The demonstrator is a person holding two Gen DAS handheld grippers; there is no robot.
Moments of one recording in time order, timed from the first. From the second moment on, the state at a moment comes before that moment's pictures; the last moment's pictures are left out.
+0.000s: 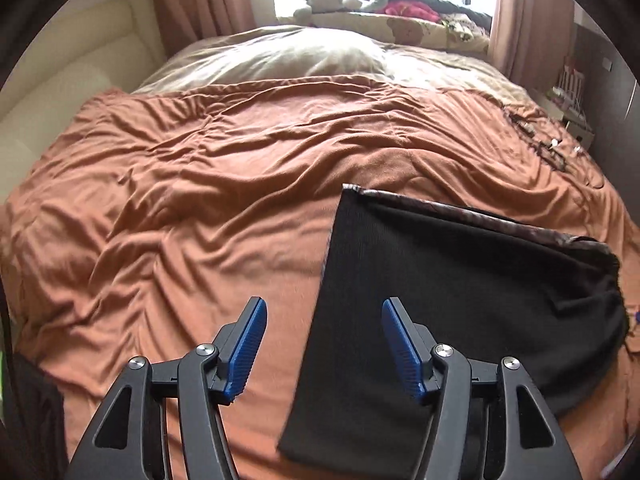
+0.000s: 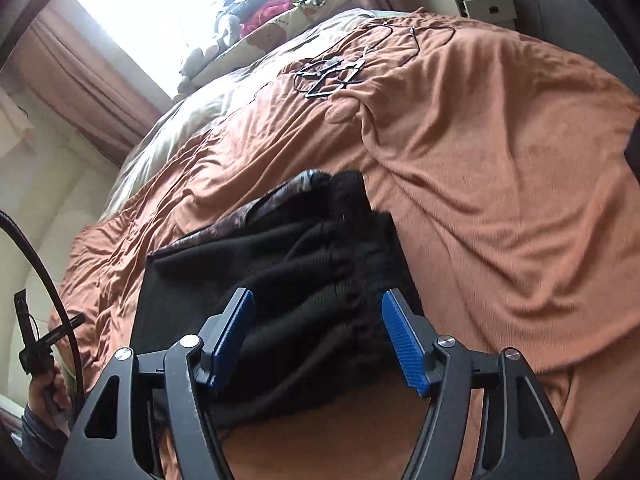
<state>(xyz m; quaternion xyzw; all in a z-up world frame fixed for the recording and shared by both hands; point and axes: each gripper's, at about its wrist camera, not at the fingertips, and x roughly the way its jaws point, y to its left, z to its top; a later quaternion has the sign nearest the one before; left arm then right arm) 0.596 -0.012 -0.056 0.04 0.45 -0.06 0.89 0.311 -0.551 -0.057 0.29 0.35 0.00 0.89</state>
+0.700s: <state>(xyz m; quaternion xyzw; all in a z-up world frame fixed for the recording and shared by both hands) 0.474 0.034 -0.059 -0.08 0.43 -0.01 0.90 0.267 -0.536 -0.093 0.33 0.35 0.05 0.88</state>
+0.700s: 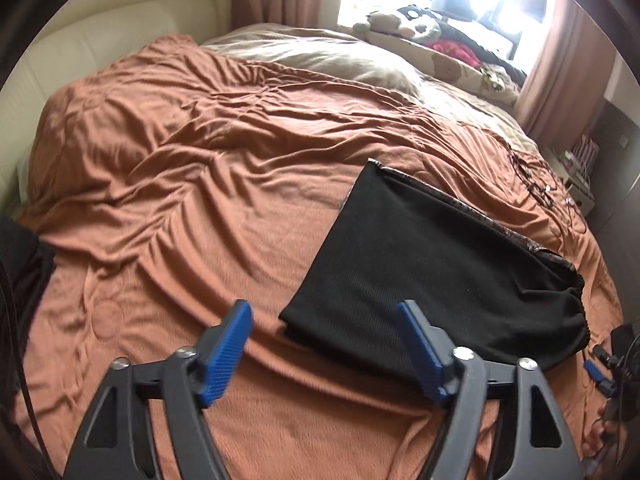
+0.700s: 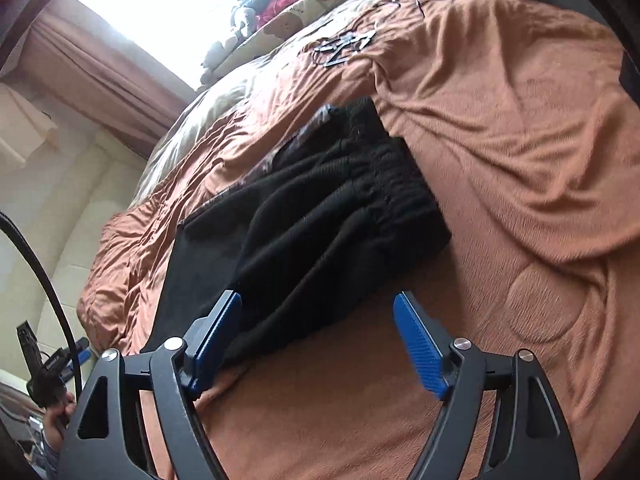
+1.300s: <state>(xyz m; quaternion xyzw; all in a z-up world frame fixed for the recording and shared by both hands) 0.463 0.049 -0.116 -0.21 0.47 -0.03 0.86 0.287 -0.555 -0.132 0.42 0.34 0.05 0.84</state>
